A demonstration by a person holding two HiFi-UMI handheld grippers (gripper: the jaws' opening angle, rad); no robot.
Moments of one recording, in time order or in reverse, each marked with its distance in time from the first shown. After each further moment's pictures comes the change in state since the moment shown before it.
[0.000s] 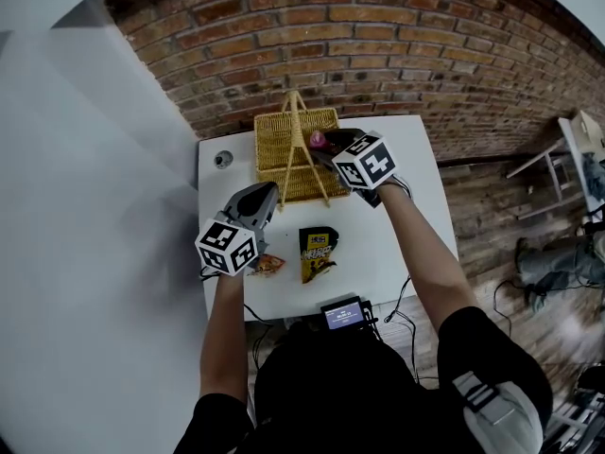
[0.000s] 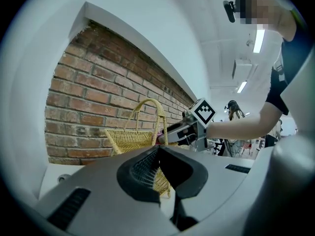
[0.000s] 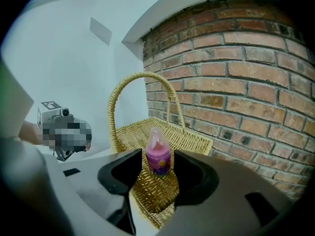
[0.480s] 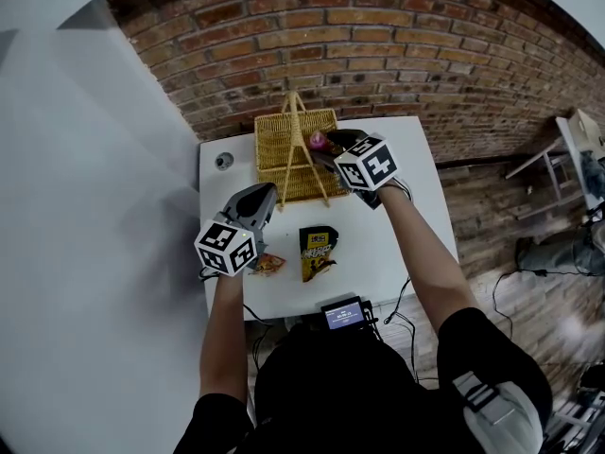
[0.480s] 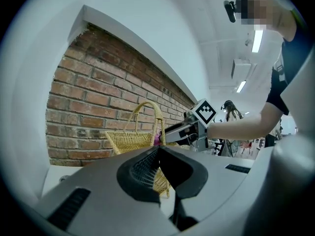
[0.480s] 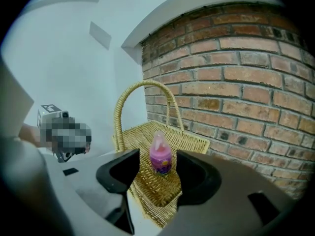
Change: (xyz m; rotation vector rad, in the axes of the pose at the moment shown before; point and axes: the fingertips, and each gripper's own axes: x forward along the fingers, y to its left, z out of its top) left arm -0.008 -0.005 0.005 0.009 -0.007 0.000; right arm -0.013 0.003 0.004 0.023 -0.035 -0.020
